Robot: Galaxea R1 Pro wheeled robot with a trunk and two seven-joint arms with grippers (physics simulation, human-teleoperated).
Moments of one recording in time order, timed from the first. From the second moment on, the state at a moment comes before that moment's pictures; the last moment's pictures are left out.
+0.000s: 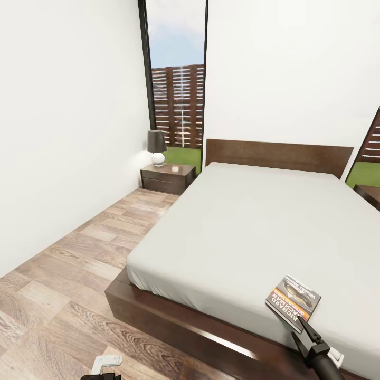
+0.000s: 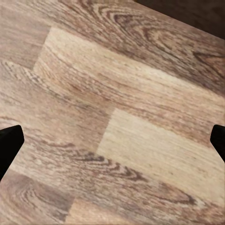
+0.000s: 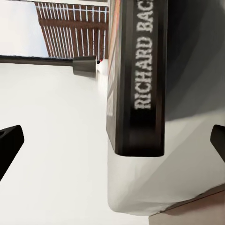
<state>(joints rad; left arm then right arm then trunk) -0.45 0.11 -0.33 -0.13 0.39 0.00 -0.03 -0.40 -0.24 -1.32 -0.13 -0.05 0.37 1.29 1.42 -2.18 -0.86</state>
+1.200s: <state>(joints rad) -0.45 0.11 -0.33 -0.13 0.39 0.00 -0.03 -0.40 -0.24 -1.37 -0.13 -0.05 0.37 1.29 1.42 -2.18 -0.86</state>
